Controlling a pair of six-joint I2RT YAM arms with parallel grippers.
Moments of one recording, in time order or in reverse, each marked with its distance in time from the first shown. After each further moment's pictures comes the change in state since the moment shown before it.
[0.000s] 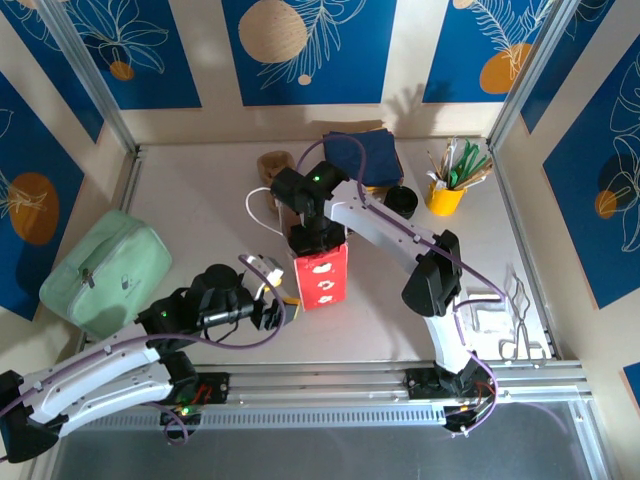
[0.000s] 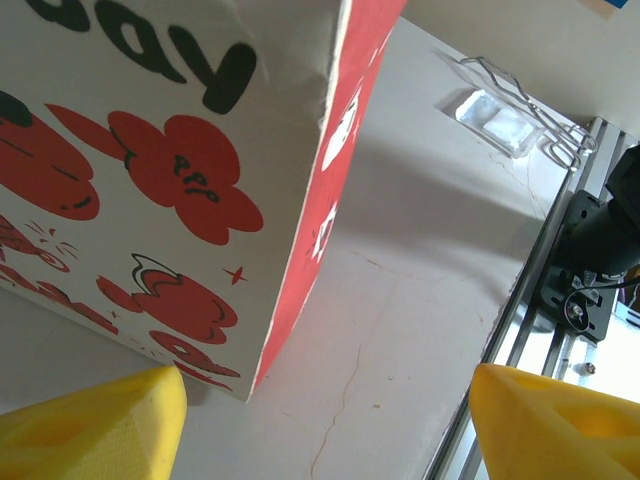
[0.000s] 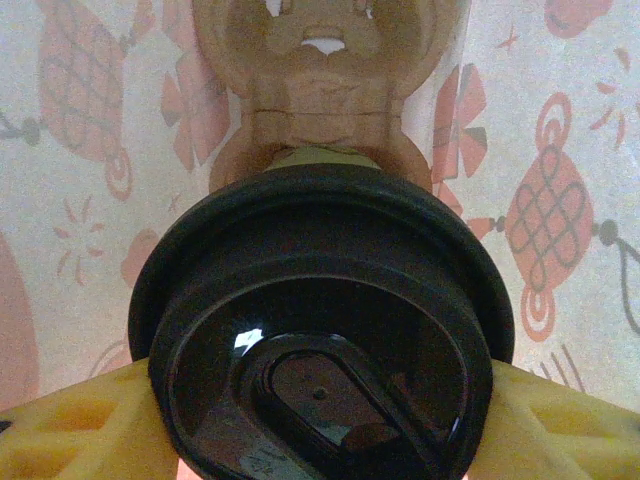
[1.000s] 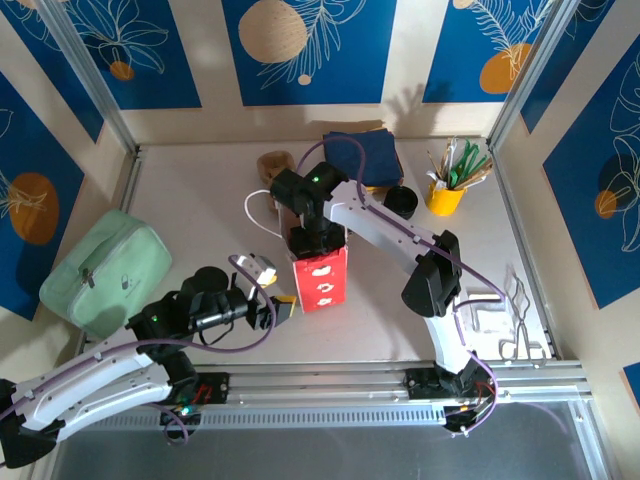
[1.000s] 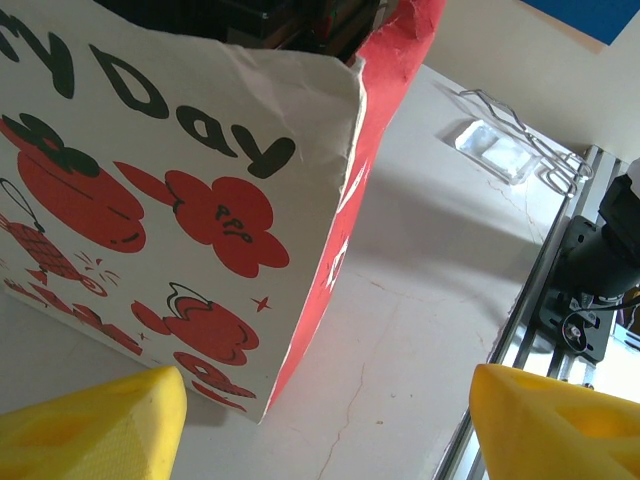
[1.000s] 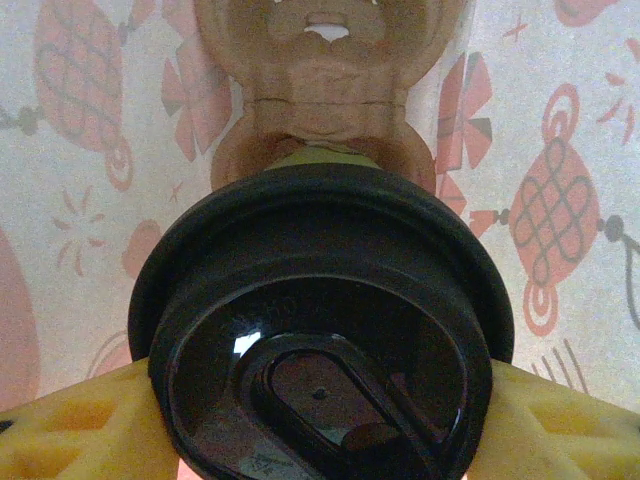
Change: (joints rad) left arm 0.000 -0.065 0.000 -0.009 -0.026 0.000; right arm 0.006 0.000 -0.005 -0.012 -0.018 0.024
